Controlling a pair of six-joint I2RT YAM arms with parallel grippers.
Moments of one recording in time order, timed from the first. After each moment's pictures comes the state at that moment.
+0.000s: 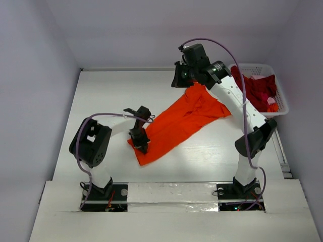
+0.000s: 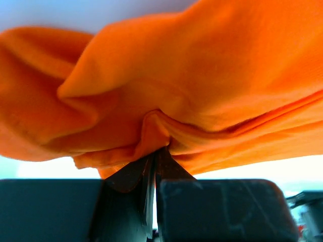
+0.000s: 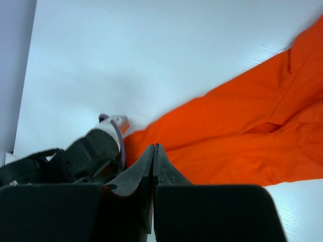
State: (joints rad) left arm -0.53 1.74 1.01 -0.86 0.13 -0.85; right arm 0.60 1.89 2.17 -0.97 -0.06 0.45
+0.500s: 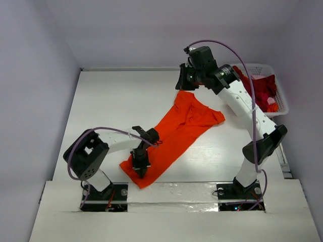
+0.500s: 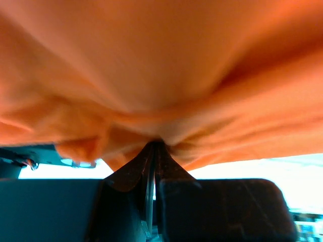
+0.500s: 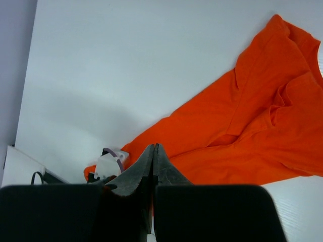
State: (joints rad) left arm -0.81 1.57 0.79 -0.98 0.16 -0.94; right arm 0.60 1.77 2.07 -0.97 -0.06 0.45
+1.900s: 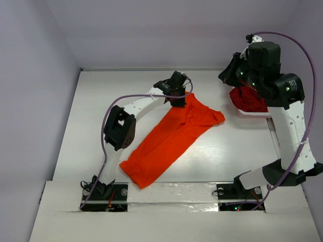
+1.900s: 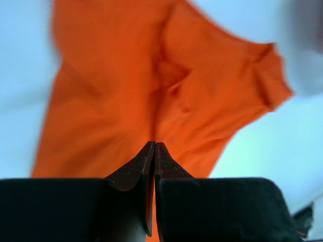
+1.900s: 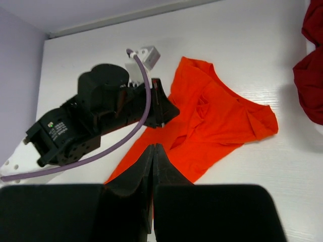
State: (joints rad) left arm -0.70 2.16 1.90 -0.65 0.05 -0.58; right arm 0.39 1.43 2.13 -1.15 0.12 0.50
